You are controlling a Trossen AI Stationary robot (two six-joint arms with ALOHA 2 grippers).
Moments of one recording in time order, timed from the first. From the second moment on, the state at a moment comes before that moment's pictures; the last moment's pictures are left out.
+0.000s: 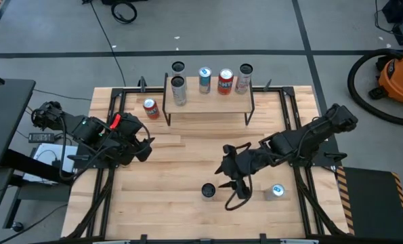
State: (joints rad) left arm -0.47 1.16 1.40 -1.39 -0.76 -1.03; right arm 0.43 1.51 1.43 -0.60 0.06 0.23
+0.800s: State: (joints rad) left arm -0.47 1.16 1.40 -1.35 -0.75 -1.04; right arm 0.43 1.50 1.43 -0.53 0.03 0.16
